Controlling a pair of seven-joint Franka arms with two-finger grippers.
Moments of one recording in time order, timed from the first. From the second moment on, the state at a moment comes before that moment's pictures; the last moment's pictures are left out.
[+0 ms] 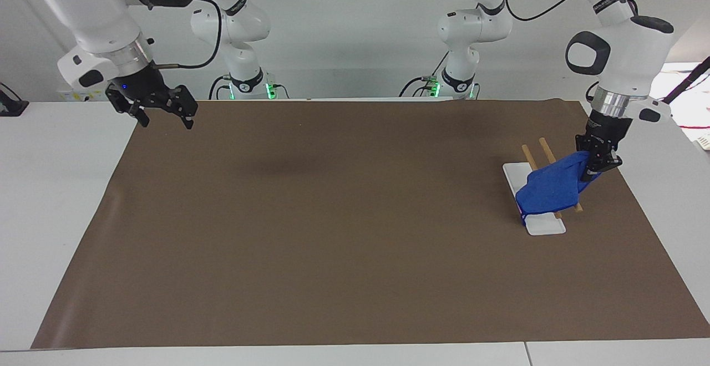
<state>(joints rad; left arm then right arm) 0.04 -0.07 0.11 -2.11 -0.09 2.44 -1.32 0.02 0.03 -0.02 -1.49 -0.02 1.49 0.08</state>
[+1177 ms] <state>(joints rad) 0.21 -0.05 0.11 -2.21 -0.09 2.57 -1.33 0.02 0.05 -0.02 -1.47 -0.03 1.42 0.08</state>
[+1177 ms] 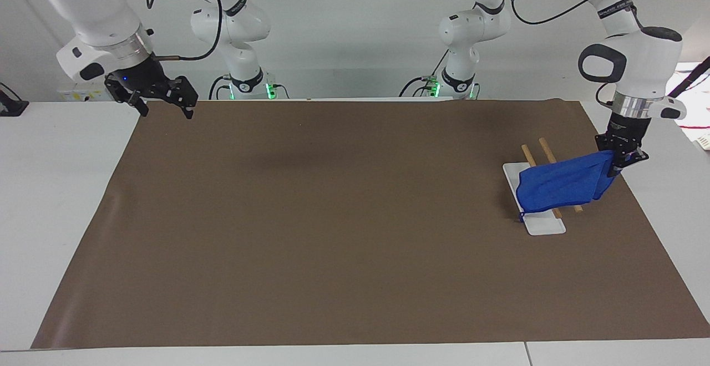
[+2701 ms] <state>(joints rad) -0.04 -0.01 0.07 -1.88 -0.08 2.20 -0.76 0.03 0.05 -0.01 -1.48 -0.03 1.44 0.08</state>
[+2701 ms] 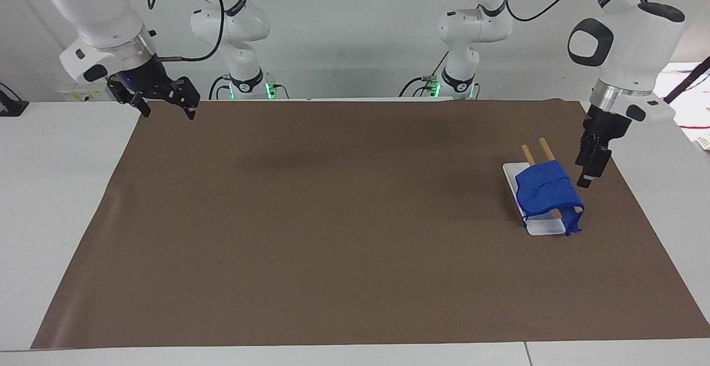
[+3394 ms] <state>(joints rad) -0.05 -0.01 0.08 -1.71 -0.08 1.78 -0.25 0.02 0.02 -0.01 -1.54 -0.03 1.51 0.08</state>
